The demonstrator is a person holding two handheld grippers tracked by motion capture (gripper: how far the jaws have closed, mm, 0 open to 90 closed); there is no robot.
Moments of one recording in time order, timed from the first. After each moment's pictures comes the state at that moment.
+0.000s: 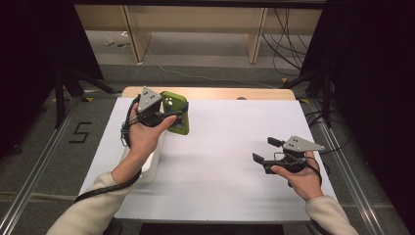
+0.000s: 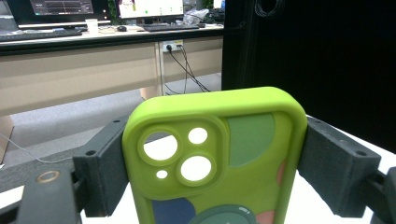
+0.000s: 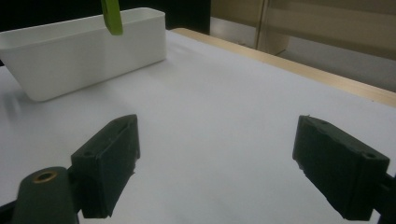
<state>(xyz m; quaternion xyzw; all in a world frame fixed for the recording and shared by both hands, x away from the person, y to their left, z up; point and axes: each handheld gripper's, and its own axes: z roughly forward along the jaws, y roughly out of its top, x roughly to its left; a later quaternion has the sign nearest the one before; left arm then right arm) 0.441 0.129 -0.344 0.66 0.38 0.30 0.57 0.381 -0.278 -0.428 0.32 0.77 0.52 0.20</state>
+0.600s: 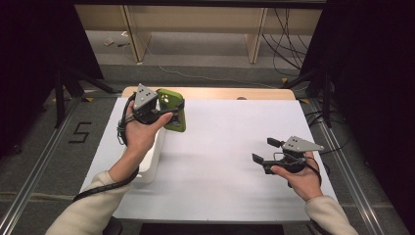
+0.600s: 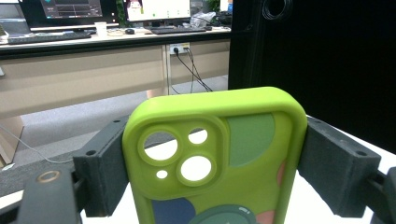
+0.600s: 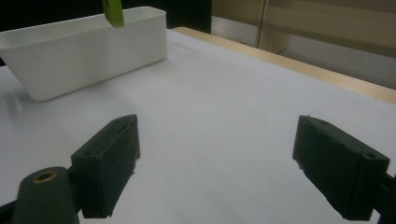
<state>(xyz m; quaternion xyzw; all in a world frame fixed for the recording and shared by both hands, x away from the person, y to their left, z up) 0.445 0.138 -0.339 0.66 0.39 0.31 0.57 0.381 -0.277 -0.429 0.32 0.77 0.52 0.20</state>
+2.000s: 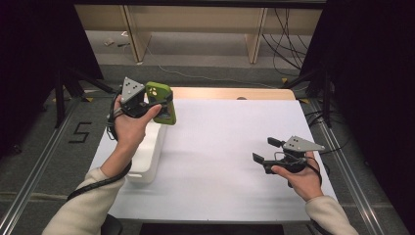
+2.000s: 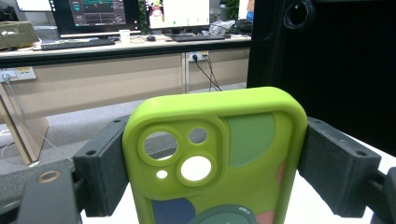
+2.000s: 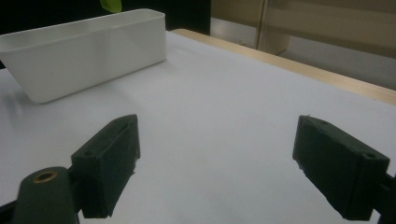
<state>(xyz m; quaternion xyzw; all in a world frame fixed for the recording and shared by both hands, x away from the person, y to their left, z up) 0.453 0.164 -0.328 0.63 0.41 0.33 0.57 0.382 -0.278 -0.429 0.32 0.76 0.53 0.20</state>
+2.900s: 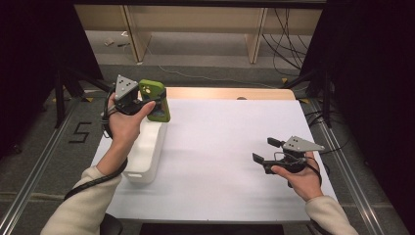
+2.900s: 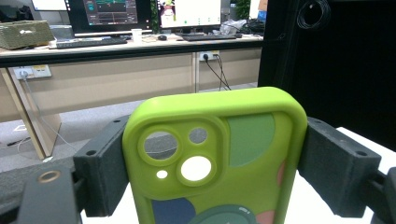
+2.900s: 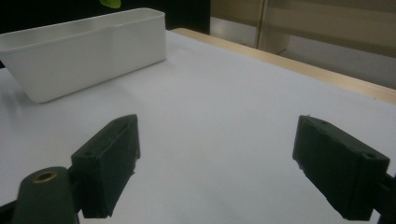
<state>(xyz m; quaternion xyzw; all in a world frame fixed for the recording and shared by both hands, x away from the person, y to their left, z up) 0.459 0.178 -0.327 0.63 0.42 0.34 0.56 0.382 -0.278 -0.430 0.32 0.76 0.53 0.20</state>
